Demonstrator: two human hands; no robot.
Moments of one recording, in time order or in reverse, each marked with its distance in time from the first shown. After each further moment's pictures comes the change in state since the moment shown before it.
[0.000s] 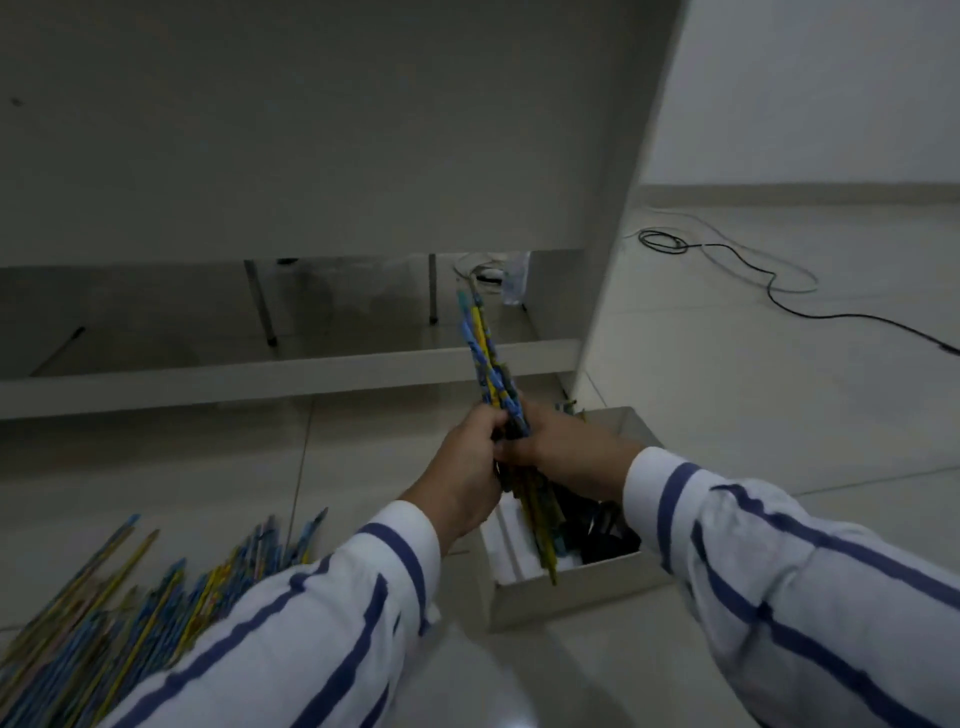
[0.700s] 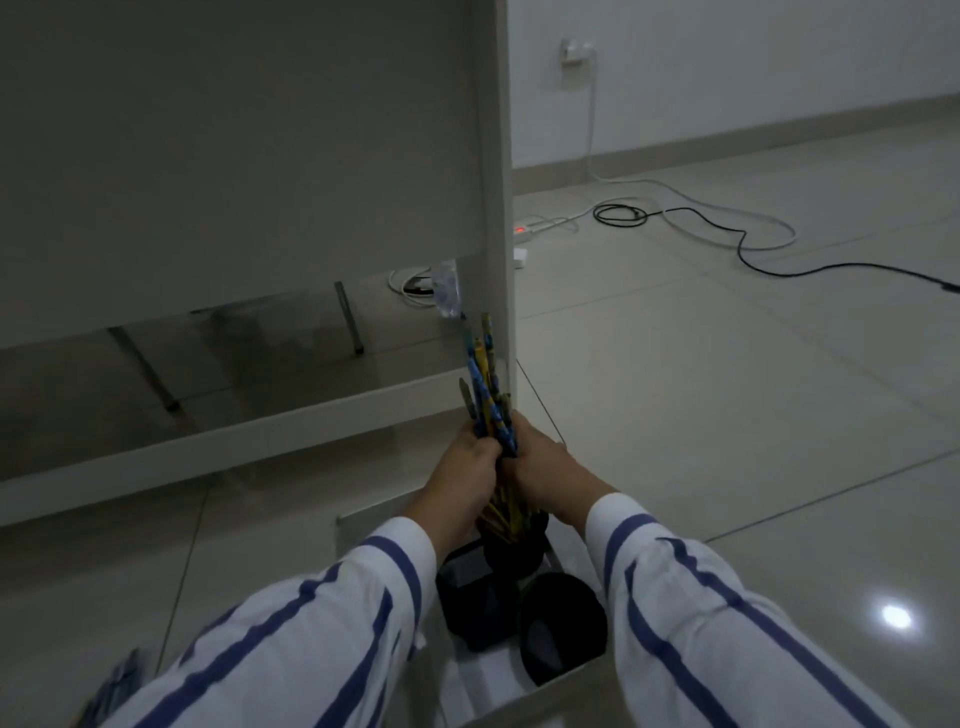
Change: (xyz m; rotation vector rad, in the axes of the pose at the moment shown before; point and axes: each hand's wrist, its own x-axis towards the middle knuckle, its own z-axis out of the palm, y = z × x) left_hand 0.154 -0.046 0.105 0.668 0.084 0.055; right_hand 0.060 0.134 -0.128 -0.012 0.234 0.084
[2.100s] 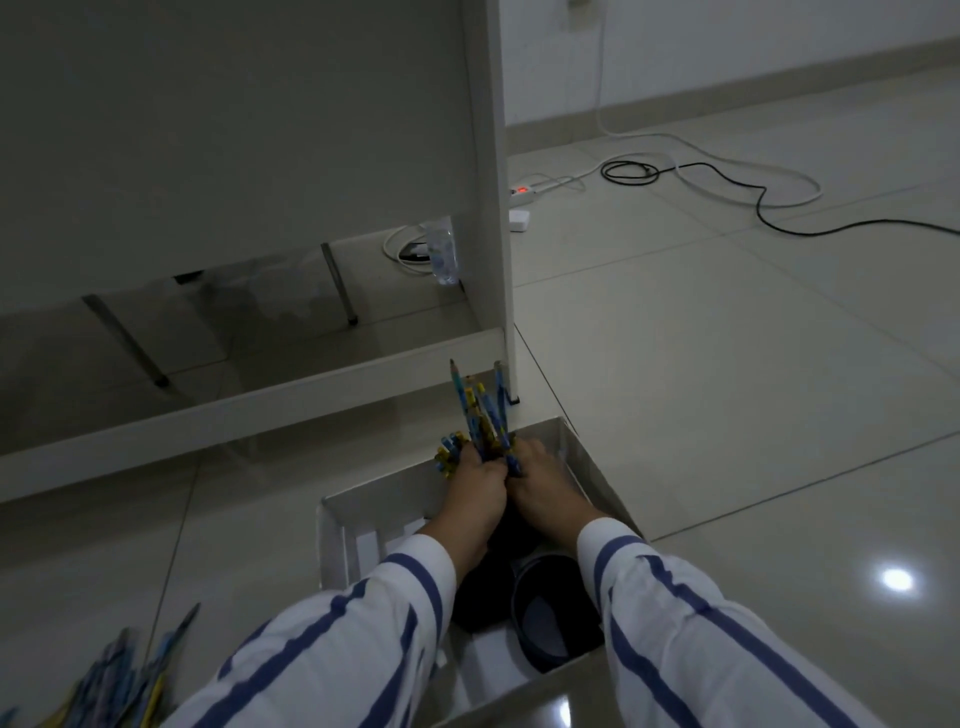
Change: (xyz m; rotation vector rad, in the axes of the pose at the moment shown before) left_hand 0.021 -0.059 0.028 -0.079 0.070 -0.144; right_hand 0.034 0.096 0.042 -0.200 0.029 0.088
